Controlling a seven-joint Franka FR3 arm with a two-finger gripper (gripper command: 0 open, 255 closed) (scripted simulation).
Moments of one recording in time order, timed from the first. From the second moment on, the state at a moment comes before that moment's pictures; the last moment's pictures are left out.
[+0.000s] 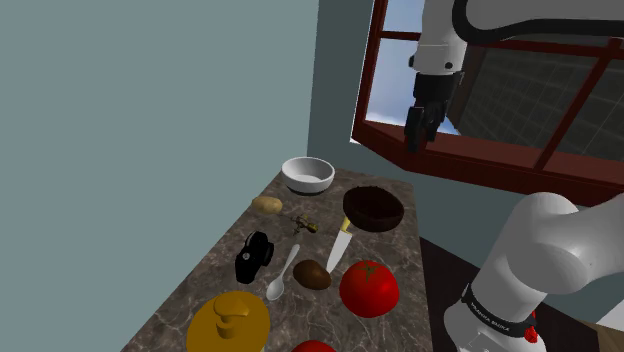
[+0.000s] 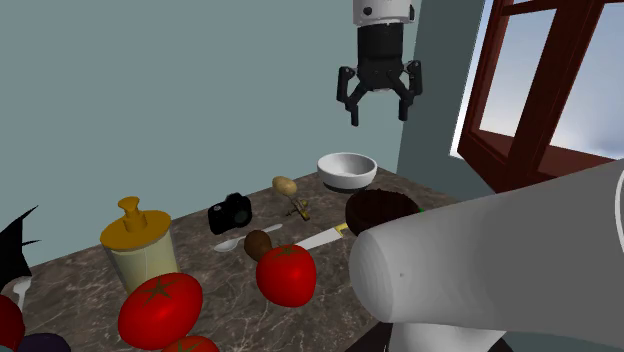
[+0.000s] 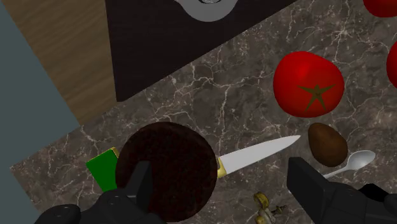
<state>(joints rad) 0.02 -0.82 -0.01 -2.39 -0.07 1.48 0.07</state>
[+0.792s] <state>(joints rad) 0.06 -0.57 -0.01 -2.49 -0.01 1.84 0.09</state>
